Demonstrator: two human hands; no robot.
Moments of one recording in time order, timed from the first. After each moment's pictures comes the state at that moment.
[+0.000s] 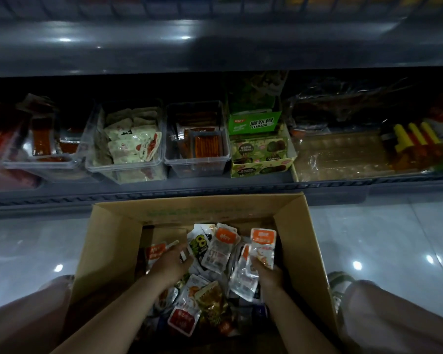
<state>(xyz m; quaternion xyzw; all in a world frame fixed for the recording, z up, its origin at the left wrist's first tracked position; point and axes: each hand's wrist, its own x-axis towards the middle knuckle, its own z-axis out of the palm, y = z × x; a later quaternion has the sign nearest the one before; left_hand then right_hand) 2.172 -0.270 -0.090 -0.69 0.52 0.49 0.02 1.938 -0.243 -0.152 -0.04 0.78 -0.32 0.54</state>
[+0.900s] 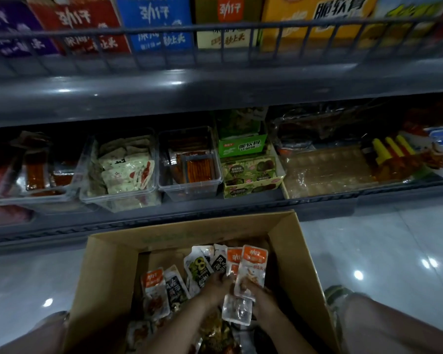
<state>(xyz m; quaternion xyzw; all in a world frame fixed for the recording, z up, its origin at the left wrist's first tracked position) 2.078 -0.273 -0.084 -0.65 0.35 0.67 -0.06 1.945 -0.236 -0.130 -0.02 0.66 -0.32 0.68</state>
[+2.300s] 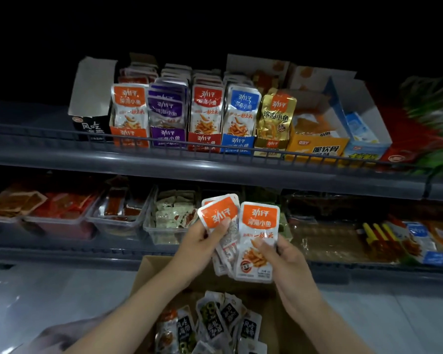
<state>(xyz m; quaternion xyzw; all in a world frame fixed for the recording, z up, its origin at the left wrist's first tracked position) 2.159 -0.281 0.208 -0.50 0.48 0.53 -0.48 1.995 -0.263 0.218 -0.40 0.54 -0.43 0.60</state>
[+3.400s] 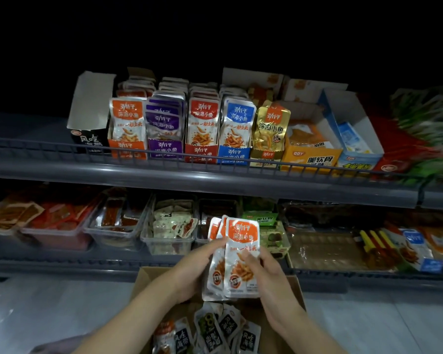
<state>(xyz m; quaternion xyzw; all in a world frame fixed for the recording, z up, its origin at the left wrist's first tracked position) 2.161 -0.287 0.205 -0.50 0.35 0.72 -0.34 2.010 -0.267 0.200 -0.40 0.54 -0.41 0.62</state>
